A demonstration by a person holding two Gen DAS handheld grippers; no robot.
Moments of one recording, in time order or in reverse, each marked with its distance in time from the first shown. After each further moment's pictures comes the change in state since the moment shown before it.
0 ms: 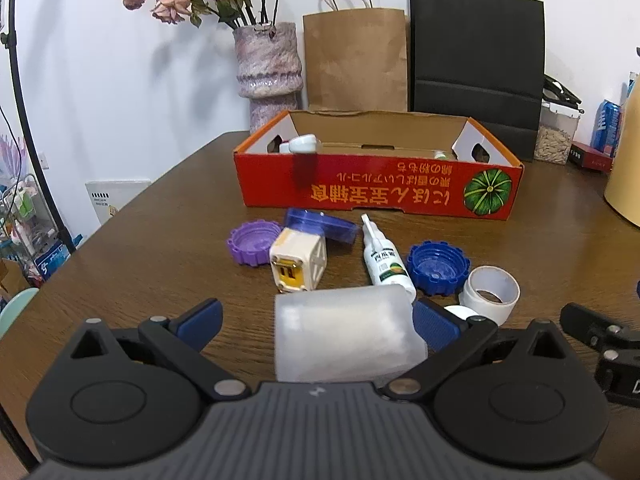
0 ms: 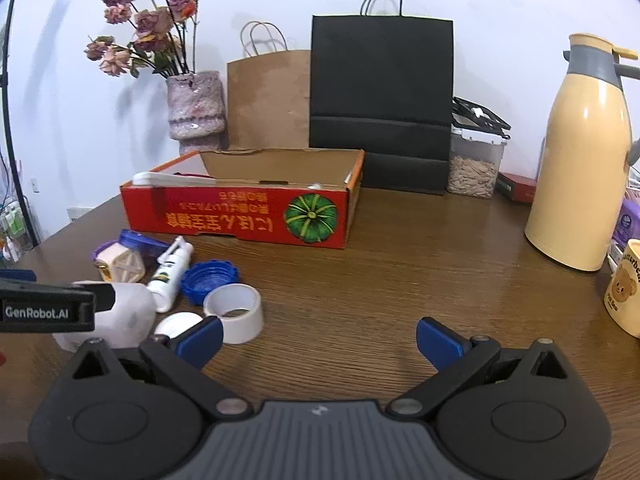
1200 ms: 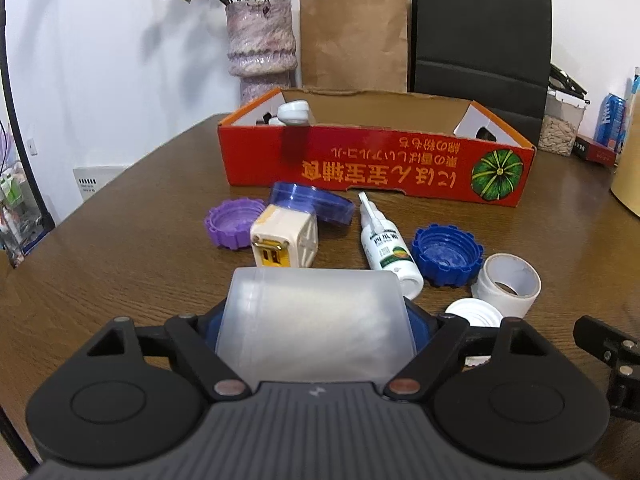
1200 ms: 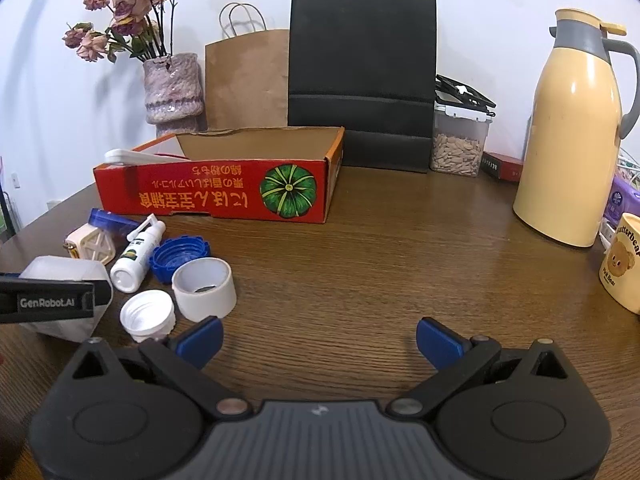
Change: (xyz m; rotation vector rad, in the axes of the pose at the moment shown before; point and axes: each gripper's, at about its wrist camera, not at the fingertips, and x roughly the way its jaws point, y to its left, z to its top) left arm 0.032 0.002 -0.008 -0.012 0.015 -0.029; right arm 0.017 -0.001 -0.015 0.023 0.022 -0.056
